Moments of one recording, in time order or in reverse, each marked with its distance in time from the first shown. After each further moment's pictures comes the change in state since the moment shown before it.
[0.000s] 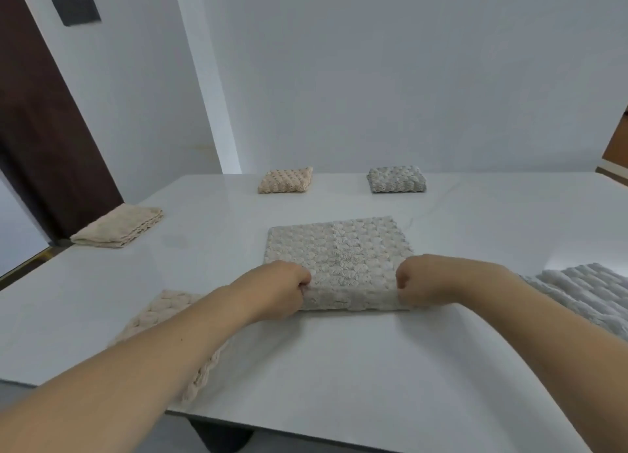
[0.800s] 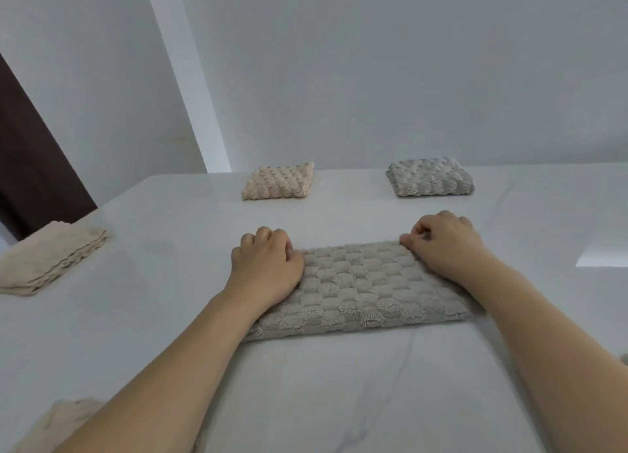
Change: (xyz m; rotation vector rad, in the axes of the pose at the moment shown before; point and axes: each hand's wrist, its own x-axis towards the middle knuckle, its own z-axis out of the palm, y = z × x) left_hand 0.173 -0.081 0.028 -0.122 0.404 -0.250; right_hand 0.200 0.047 -0.002 0.357 0.530 0.157
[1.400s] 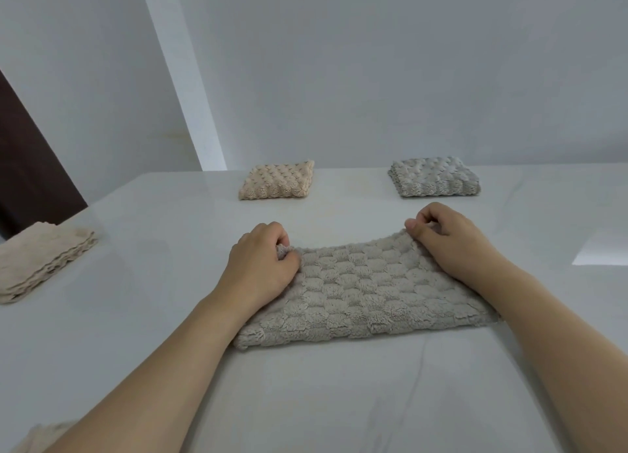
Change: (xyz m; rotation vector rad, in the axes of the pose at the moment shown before) left_hand 0.008 -0.012 -0.004 -0.283 0.104 0.090; right_hand 0.004 -0.001 0.002 0.446 0.079 -0.123
